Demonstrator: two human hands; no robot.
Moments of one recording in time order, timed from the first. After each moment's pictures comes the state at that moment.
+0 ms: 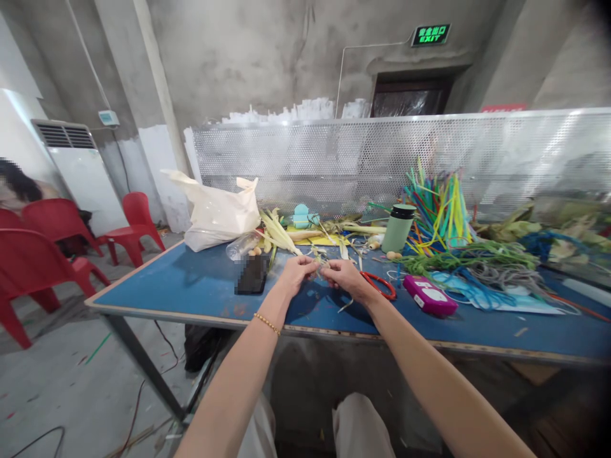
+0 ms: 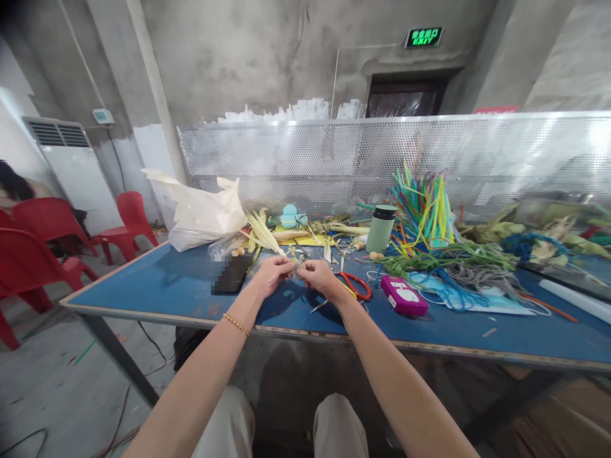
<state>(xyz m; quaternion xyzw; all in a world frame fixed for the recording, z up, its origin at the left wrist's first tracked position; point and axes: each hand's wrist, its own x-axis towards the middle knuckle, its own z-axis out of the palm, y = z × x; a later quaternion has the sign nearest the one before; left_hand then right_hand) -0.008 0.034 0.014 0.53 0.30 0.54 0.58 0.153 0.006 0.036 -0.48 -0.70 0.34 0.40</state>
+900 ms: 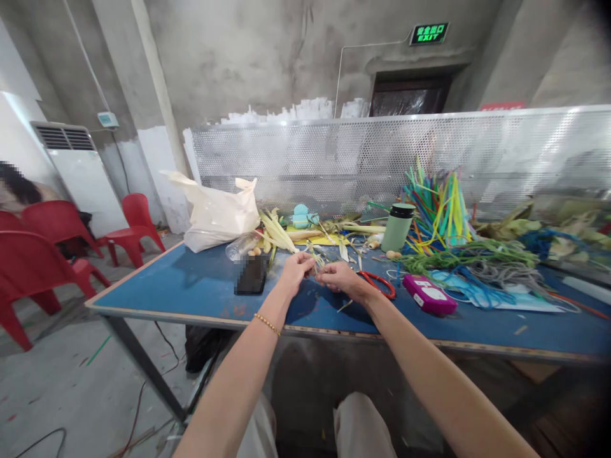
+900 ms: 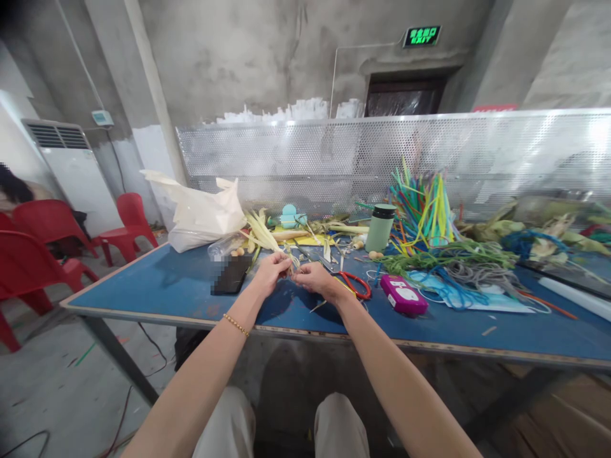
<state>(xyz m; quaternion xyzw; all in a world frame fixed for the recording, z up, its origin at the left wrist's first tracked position) -0.006 0.036 0.013 0.54 0.29 0.57 0.55 0.150 0.006 0.034 -0.47 -0.67 0.44 0.37</state>
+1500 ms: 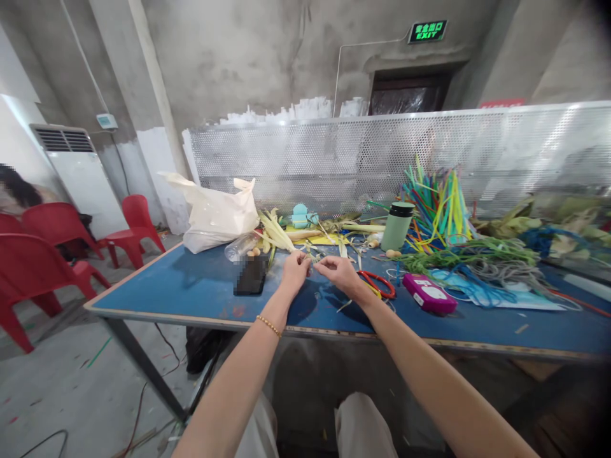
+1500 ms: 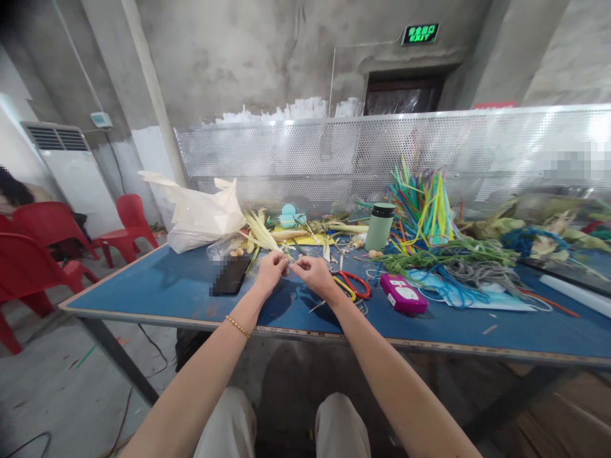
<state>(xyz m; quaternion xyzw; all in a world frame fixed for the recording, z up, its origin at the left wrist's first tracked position) -0.003 0.039 0.014 0.59 0.40 0.59 0.38 0.147 0.018 0.030 -0.45 -0.72 0.23 0.47</state>
